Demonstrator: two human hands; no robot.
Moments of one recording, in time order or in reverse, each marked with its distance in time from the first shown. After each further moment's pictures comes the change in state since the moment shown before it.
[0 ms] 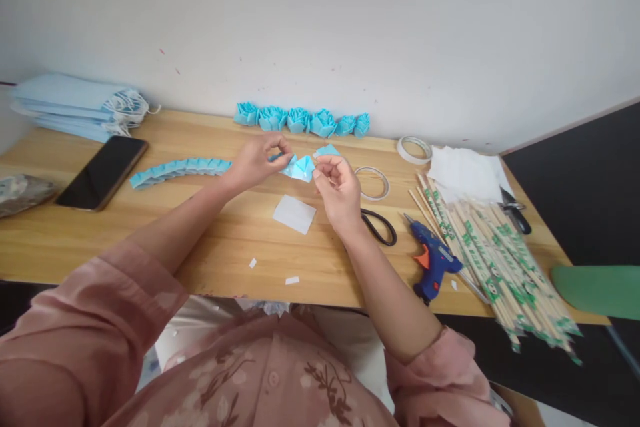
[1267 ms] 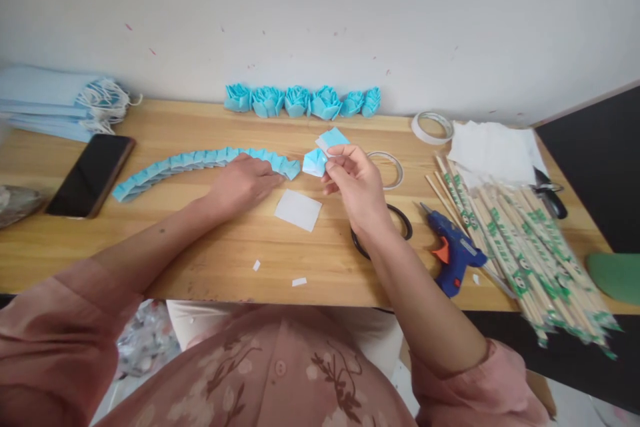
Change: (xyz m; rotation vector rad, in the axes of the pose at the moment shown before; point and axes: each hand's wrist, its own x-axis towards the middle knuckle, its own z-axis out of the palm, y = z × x) left_hand -0.055 -0.012 -0.008 0.526 -0.347 0.211; right_hand -0.001 -0.021 -0.010 0.044 0.013 0.288
